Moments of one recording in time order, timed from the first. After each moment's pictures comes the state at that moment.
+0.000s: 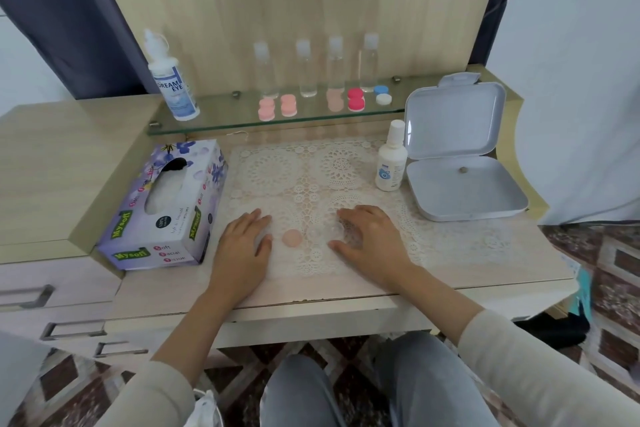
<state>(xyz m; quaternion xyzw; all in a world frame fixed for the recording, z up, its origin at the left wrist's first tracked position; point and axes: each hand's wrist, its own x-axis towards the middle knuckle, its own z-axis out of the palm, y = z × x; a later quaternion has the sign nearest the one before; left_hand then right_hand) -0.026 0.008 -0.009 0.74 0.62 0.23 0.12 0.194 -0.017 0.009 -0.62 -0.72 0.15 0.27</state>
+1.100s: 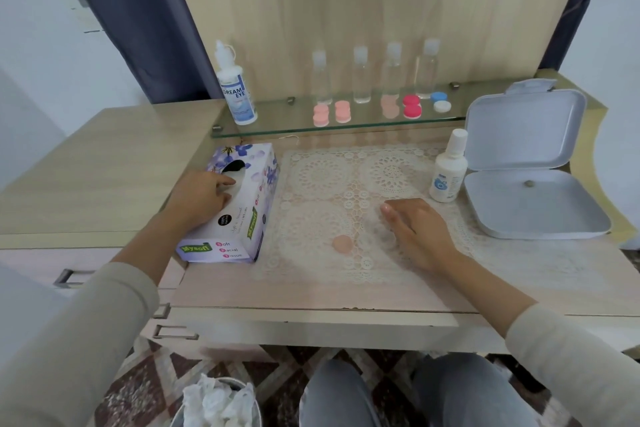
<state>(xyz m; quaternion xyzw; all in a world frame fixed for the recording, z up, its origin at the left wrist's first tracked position) -0.143 0.081 0.079 0.72 0.69 0.06 0.00 0.189 0.023 0.007 -0.57 -0.72 0.16 0.36</state>
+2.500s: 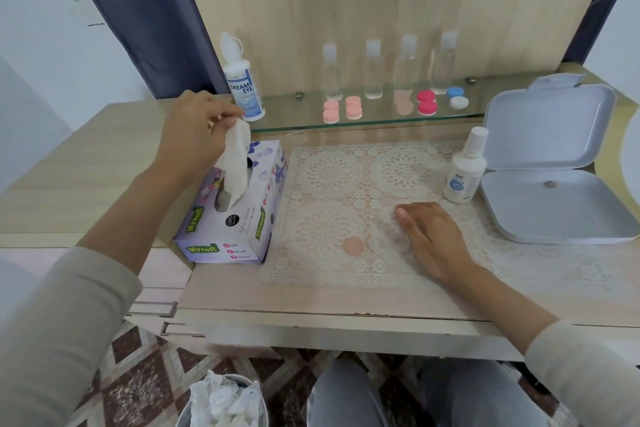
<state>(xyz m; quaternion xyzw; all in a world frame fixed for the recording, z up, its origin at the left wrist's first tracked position) -0.118 0.080 0.153 0.76 0.56 0.31 -0.12 0.192 0.027 -0.008 -0.56 -0.73 0.13 0.38</state>
